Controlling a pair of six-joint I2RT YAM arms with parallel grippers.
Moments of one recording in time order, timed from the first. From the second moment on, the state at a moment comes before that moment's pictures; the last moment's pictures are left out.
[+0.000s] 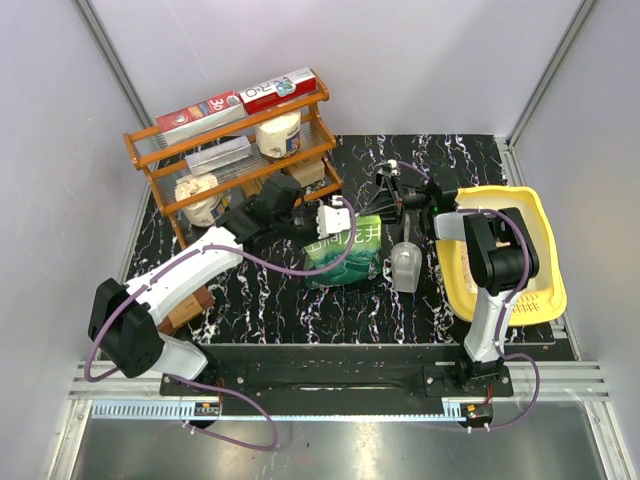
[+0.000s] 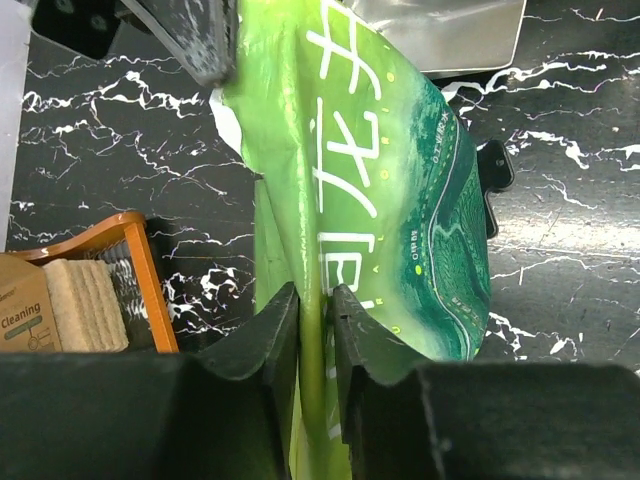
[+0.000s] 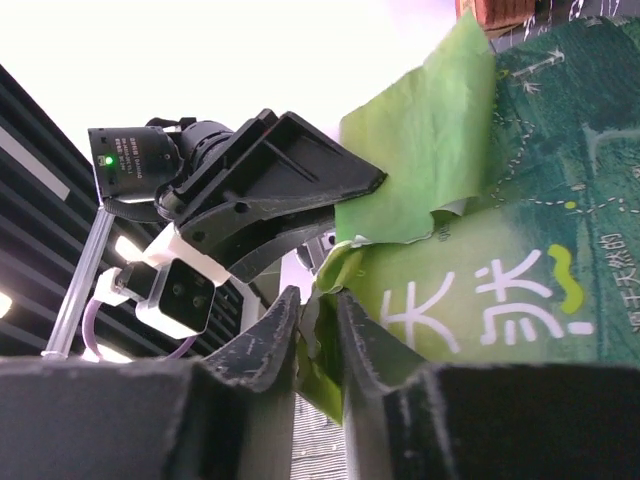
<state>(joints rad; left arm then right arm) -0.67 1.41 1.17 -0.40 0.45 0.73 0.19 1.97 1.03 1.19 -1.51 1.99</state>
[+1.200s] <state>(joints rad) -0.57 1.48 1.28 -0.54 0.65 0.57 0.06 1.98 1.95 1.21 -1.51 1.82</state>
